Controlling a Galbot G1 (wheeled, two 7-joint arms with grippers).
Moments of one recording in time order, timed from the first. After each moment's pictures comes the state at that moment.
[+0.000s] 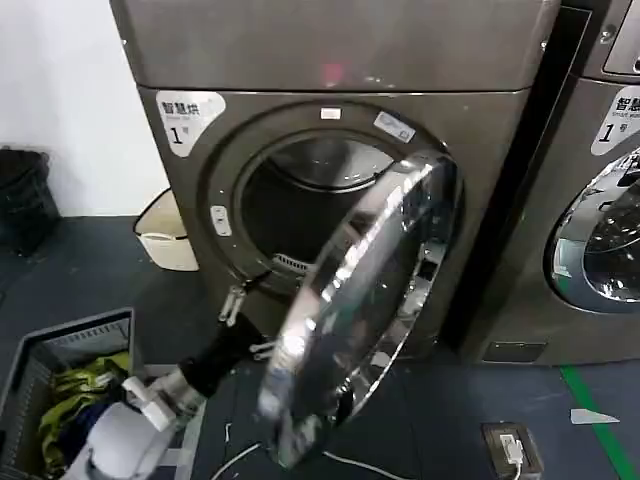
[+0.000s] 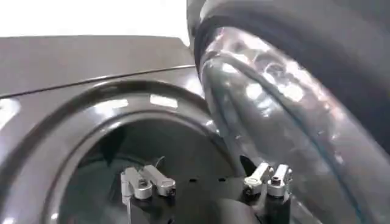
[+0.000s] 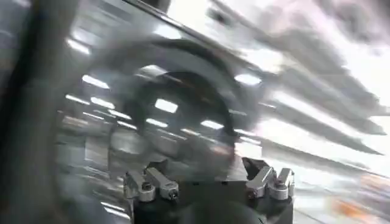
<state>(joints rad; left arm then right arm) 1.17 -1.00 -0.30 -2.05 -0.10 -0.31 0.34 -1.69 1.37 1.65 2.02 0.38 -0.01 0.03</state>
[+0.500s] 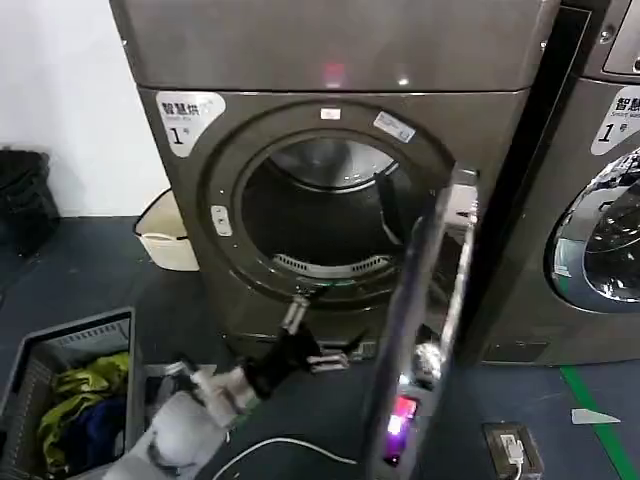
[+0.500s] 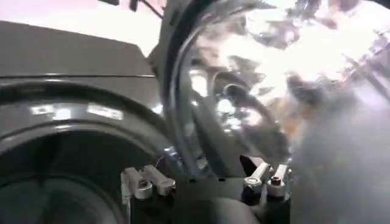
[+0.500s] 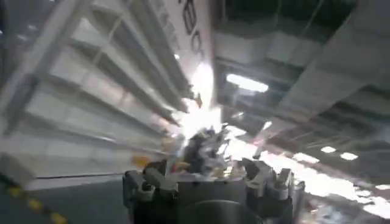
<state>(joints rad) 0.97 -1.06 0.00 -1.94 -0.09 -0.32 0.34 -1.71 1.30 1.99 1.65 0.22 0.02 0.18</state>
